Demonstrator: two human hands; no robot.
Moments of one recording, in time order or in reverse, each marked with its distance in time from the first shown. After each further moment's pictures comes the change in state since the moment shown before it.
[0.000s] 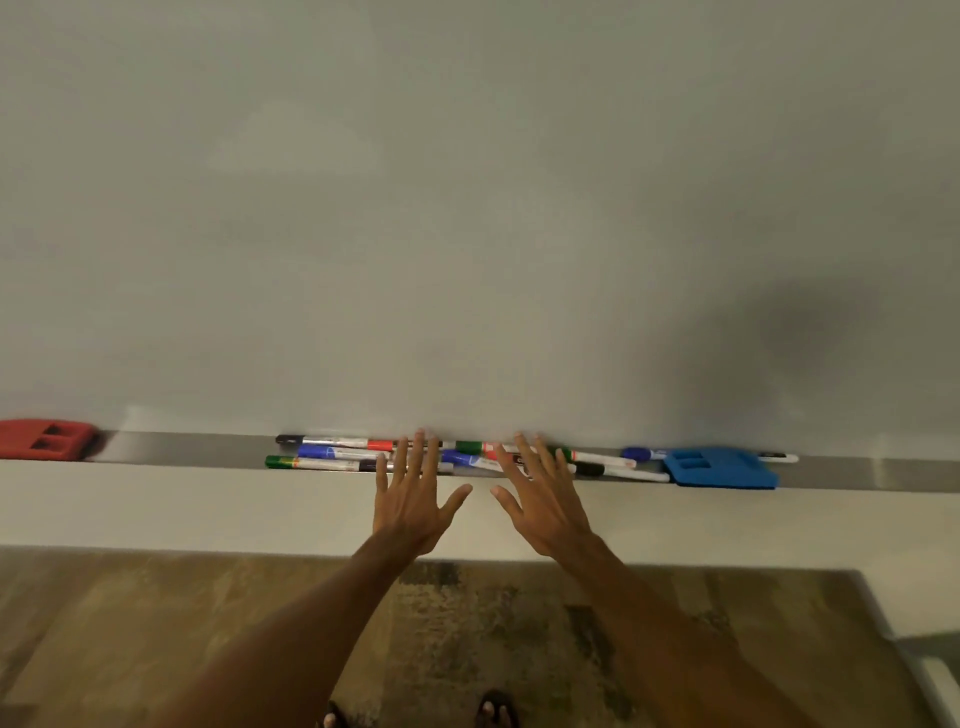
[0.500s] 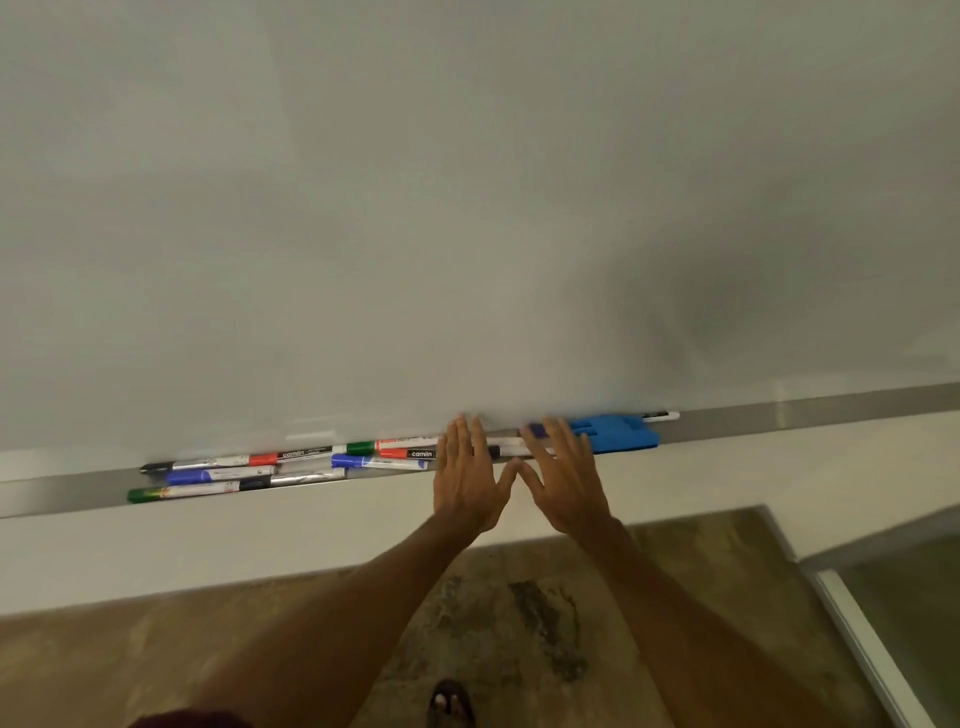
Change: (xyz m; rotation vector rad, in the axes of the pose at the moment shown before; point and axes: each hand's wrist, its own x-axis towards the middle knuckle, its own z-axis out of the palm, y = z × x) left_hand 0.013 0.203 0.013 -0.209 -0.046 0.168; right_hand -0.061 0.142 -0.023 0.023 0.109 0.237
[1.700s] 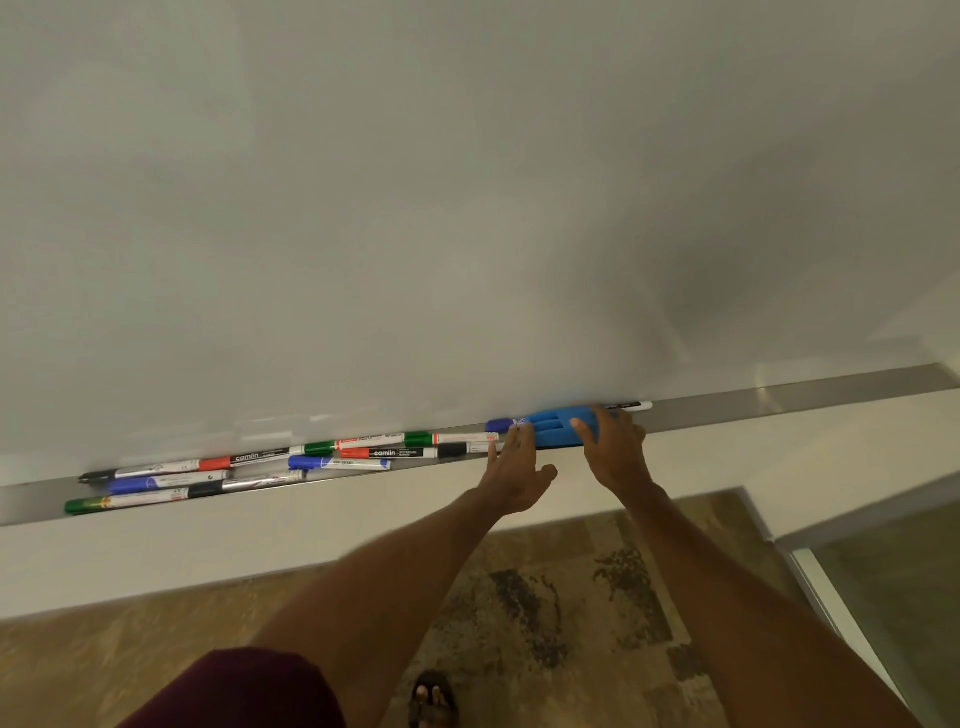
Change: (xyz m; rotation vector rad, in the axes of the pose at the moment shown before) left_hand 0.038 0.077 0.037 -0.323 -0.384 0.114; right_hand 0.020 0.093 -0.027 0.397 0.017 0.433
